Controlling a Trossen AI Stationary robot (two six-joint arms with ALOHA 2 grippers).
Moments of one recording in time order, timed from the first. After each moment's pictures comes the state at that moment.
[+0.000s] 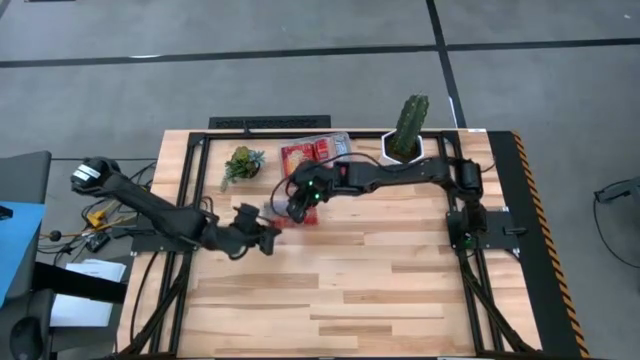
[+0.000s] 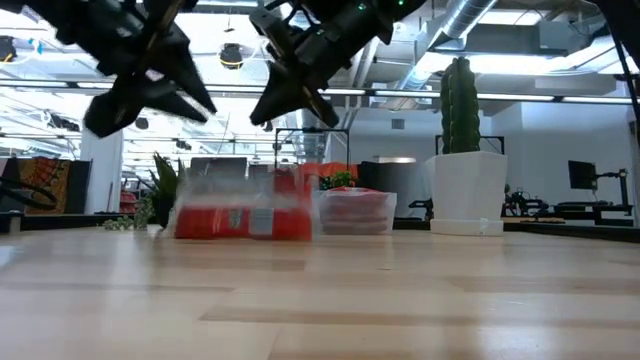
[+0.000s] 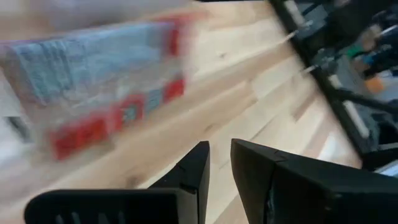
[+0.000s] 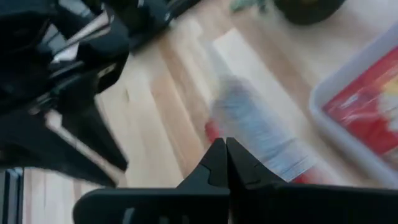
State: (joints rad) left arm -0.40 1.14 0.58 -0.03 -0.64 -1.24; right arm -0.10 1.99 1.64 -0.34 -0.05 0.52
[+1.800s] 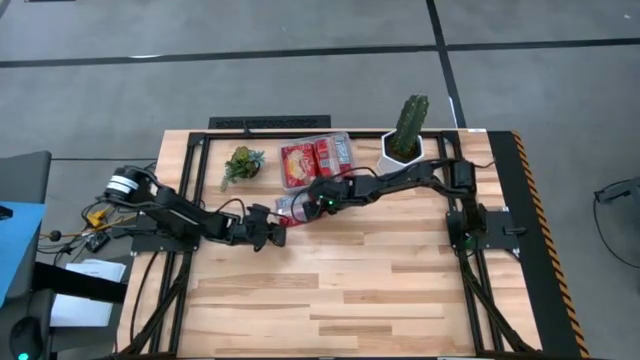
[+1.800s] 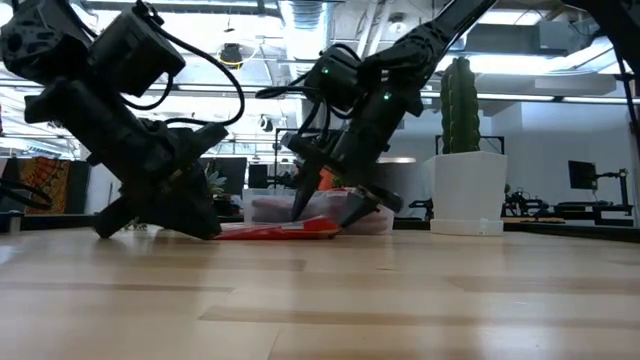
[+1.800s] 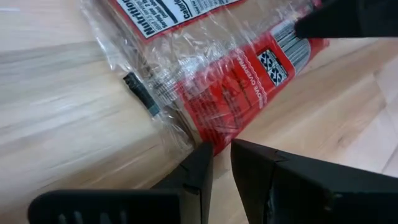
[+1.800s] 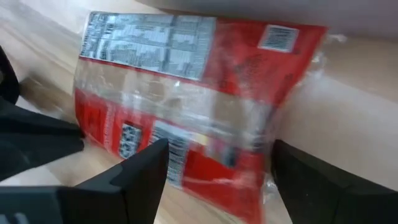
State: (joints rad) left arm -0.20 1.57 0.39 0.38 -0.49 -1.29; right arm -0.13 2.06 1.29 -0.19 0.02 1.02
